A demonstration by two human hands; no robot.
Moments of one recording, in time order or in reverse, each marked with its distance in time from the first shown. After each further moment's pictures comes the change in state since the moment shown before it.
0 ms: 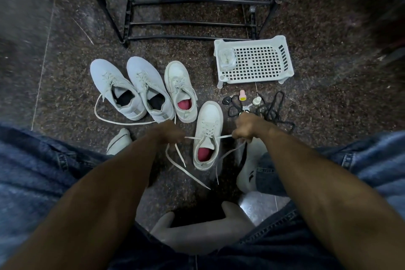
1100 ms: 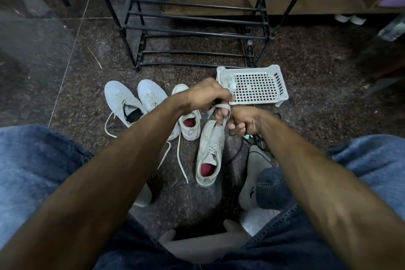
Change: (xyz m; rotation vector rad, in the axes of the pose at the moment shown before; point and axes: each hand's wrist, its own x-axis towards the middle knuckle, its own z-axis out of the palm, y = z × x) left_hand -0.097 0.126 -0.069 -0.308 -0.065 0.677; right_hand -0.042 -0.050 -0.053 0.801 -0.199 -0.171
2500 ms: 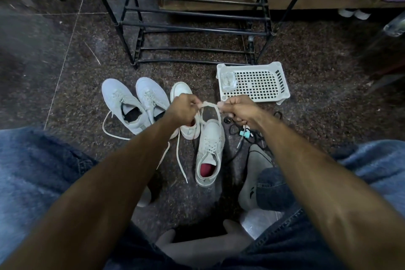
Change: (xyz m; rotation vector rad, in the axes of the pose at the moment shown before) left_hand 0.025 -0.098 -0.010 0.264 0.409 -0.127; right_hand 0.008 0.002 -0.008 0.008 0.315 -0.255
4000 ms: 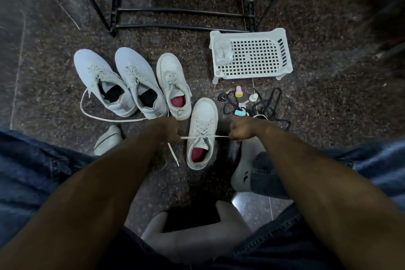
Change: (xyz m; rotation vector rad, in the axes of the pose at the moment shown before) left_hand -0.002 -0.096 0.052 0.732 -0.625 -0.135; right_hand 0.025 0.088 0.000 -1.079 -0.372 0.188
